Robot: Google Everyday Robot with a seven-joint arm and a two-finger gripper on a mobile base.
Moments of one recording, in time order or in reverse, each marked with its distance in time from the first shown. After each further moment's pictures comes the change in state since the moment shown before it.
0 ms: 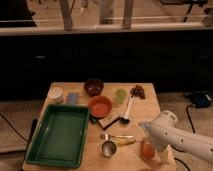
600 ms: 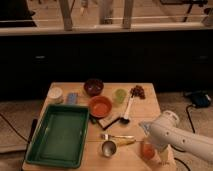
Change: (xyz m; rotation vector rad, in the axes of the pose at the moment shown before) arm -0.006 0.000 -0.005 0.024 -0.040 -0.049
